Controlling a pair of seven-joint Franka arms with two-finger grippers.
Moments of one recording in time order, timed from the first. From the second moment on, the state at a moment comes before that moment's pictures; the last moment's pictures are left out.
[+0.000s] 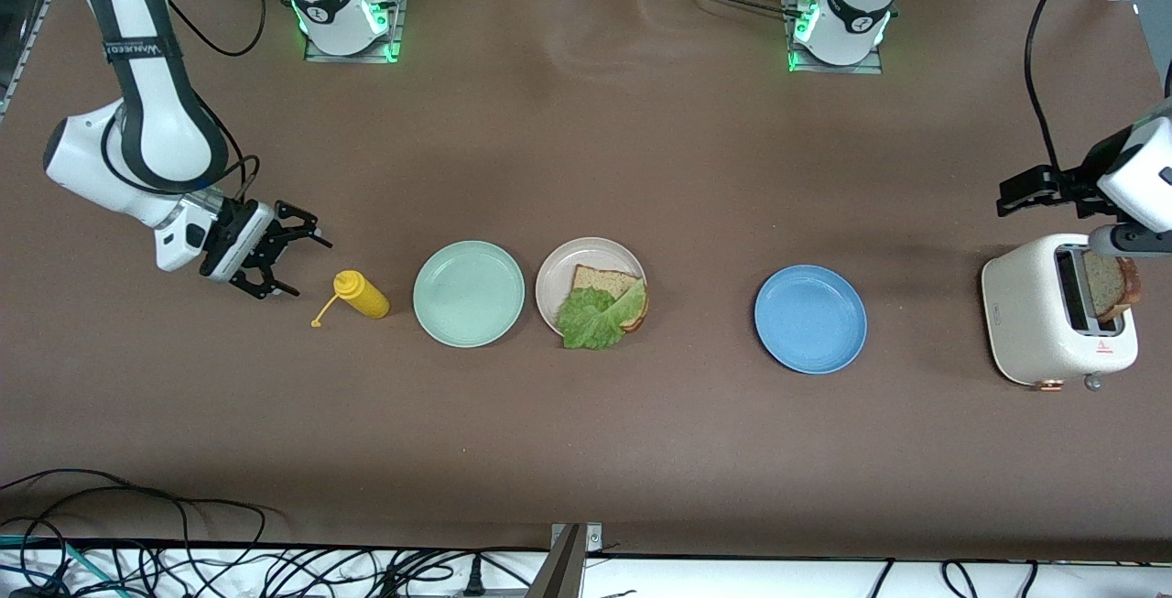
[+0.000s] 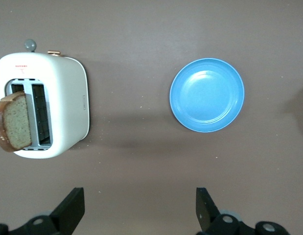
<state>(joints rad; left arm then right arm) 0.18 0.15 -0.19 -1.50 0.05 1.54 0.01 0.28 0.29 -0.31 -2.19 1.07 2.34 -1.83</state>
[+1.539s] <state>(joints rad) 0.18 0.15 -0.19 -1.50 0.05 1.53 -0.01 0.28 0.50 -0.22 -2.06 1.27 2.32 -2.01</state>
